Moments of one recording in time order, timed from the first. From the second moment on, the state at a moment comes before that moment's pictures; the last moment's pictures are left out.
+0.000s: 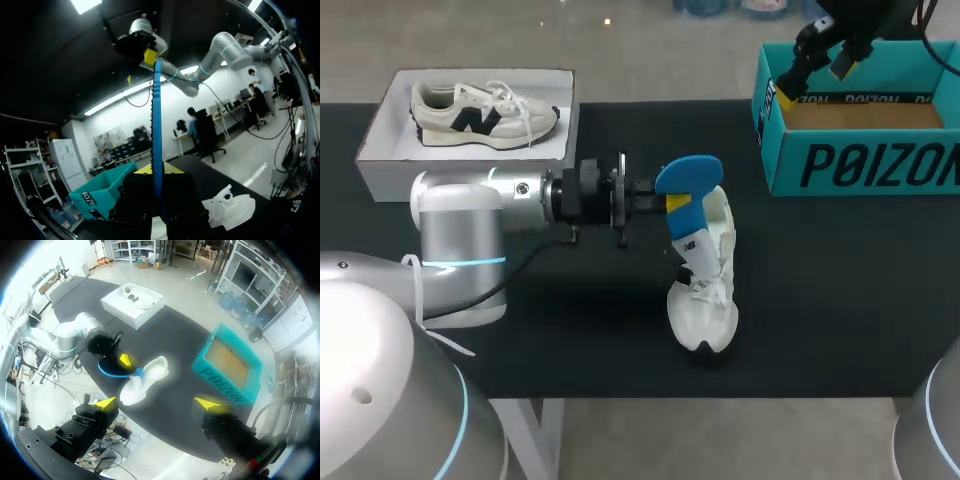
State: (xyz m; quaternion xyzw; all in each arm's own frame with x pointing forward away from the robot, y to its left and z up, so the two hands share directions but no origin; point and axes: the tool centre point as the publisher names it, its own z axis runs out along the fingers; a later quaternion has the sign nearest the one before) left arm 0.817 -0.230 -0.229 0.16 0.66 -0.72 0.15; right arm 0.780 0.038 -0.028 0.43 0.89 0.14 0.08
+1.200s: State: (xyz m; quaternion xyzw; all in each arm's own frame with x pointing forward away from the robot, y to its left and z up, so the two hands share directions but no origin) left arm 0.799 -0.240 -0.203 0.28 0.65 -0.66 0.24; right arm 0.780 0.038 -0.028 0.43 0.89 0.14 0.08
